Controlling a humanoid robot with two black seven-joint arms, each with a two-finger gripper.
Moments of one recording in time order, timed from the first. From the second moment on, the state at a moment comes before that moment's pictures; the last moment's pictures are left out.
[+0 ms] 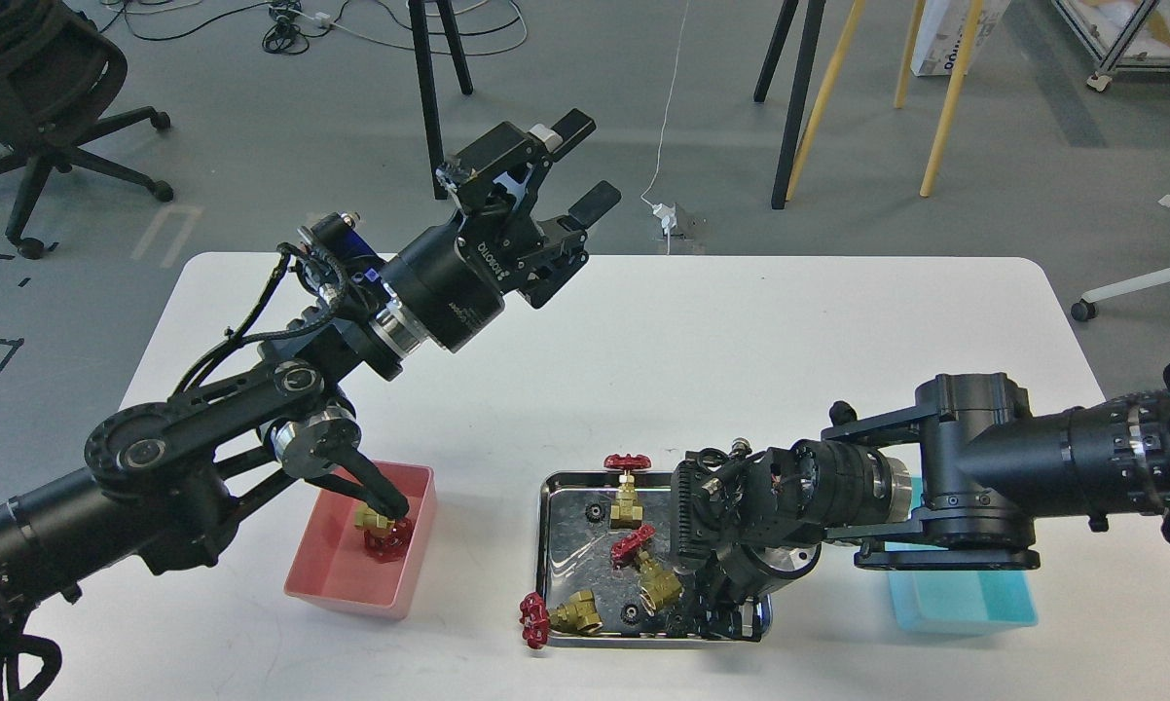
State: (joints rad) left arm -0.72 0.38 -0.49 -1.39 0.49 -0.14 -0.49; right arm 1.22 -0.21 -0.46 1.33 -2.04 0.49 0.21
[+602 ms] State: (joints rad) left arm -0.72 0.38 -0.49 -1.39 0.49 -0.14 -0.49; right arm 1.25 -0.26 -0.46 1.35 -2.03 0.49 0.21
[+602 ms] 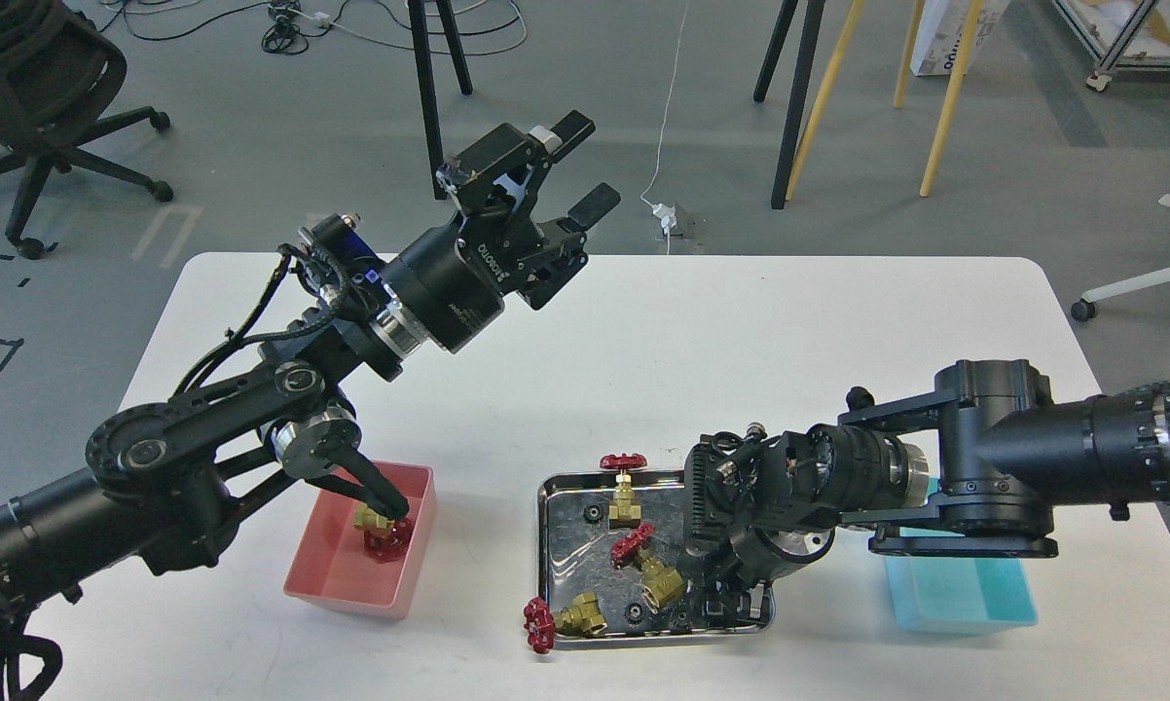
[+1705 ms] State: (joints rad) left arm -0.72 0.31 -0.48 -1.39 0.49 -0.14 -0.49; right arm 1.22 -1.05 -0.29 1.68 -2.11 0.49 0.21
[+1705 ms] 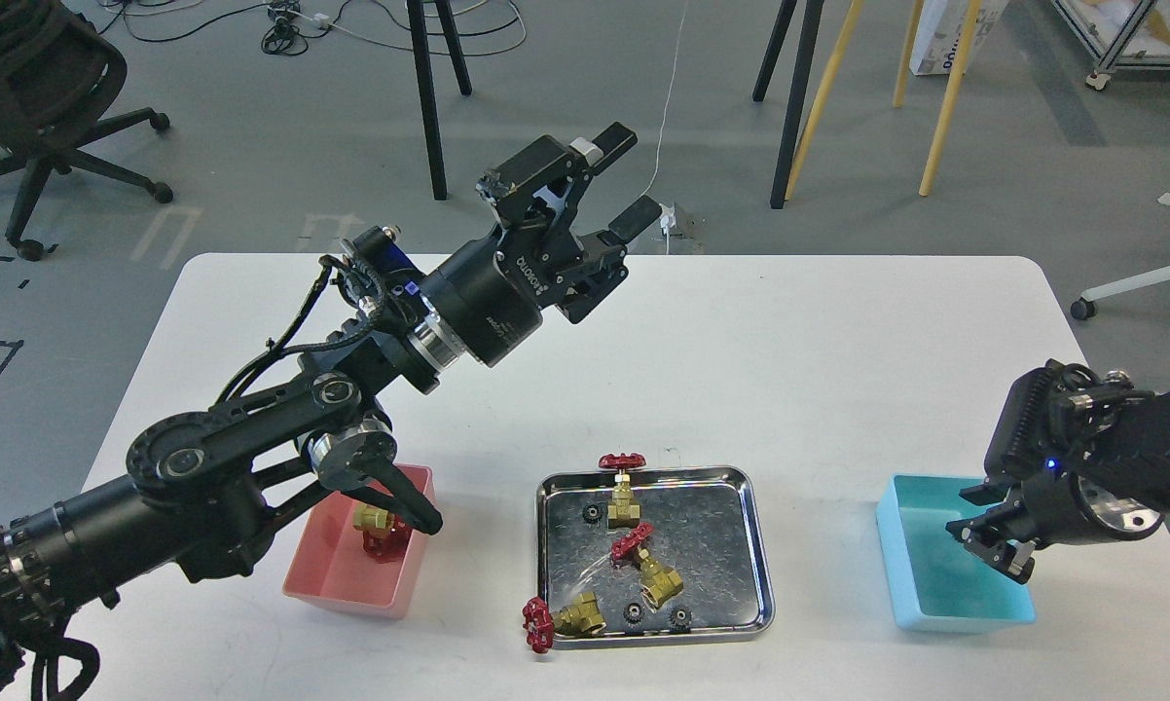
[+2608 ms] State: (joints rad) left arm -1.04 0.32 -0.50 -0.59 0.22 -0.49 -0.49; right arm 1.09 -0.53 0.67 0.66 -0.32 0.49 0.21
